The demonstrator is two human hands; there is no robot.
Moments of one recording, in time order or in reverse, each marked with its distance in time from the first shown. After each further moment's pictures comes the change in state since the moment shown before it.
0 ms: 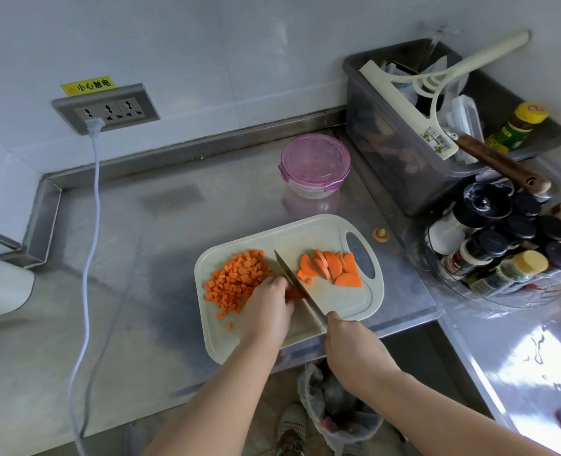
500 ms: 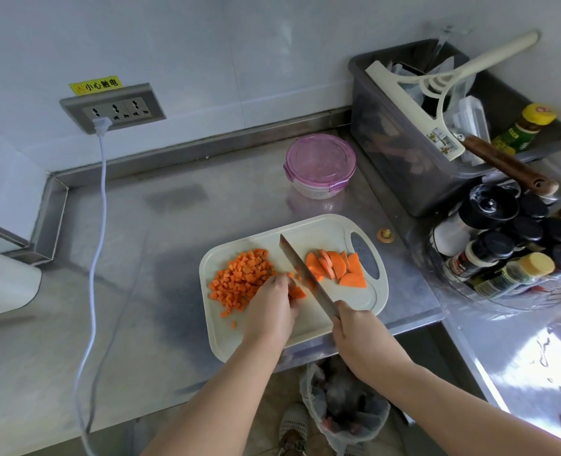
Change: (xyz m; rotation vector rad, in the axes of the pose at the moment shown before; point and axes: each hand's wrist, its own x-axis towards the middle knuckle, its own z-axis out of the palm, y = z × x) left_hand -0.001 0.002 -0.004 -0.030 -0.012 -0.014; right_hand 0.005 0.004 -0.009 0.099 0.120 -0.040
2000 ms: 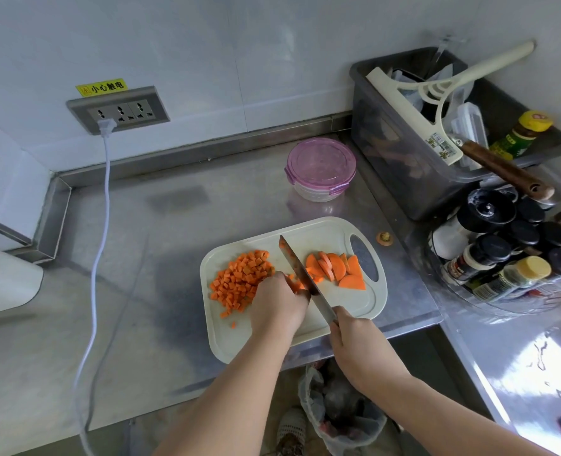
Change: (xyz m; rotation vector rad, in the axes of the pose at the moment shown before) left_hand 0.005 0.023 -0.010 -0.137 -0.017 -0.275; right_hand -0.011 -0.001 0.005 0.006 0.052 -0.057
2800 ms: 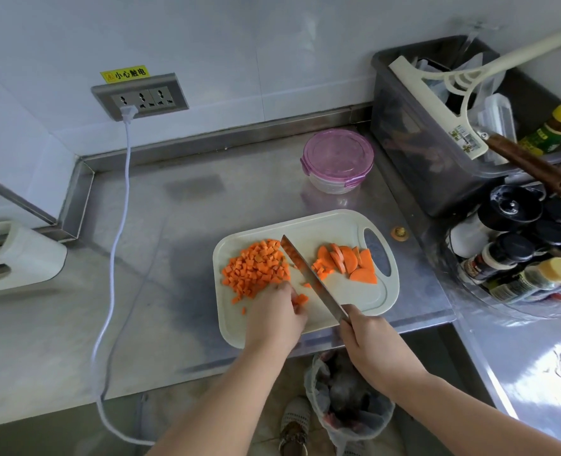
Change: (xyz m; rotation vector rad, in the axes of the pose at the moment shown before) left_hand -0.025 -0.031 -0.001 0.177 0.018 0.134; right_hand -0.007 0.011 -0.006 0.056 -0.028 -0.129
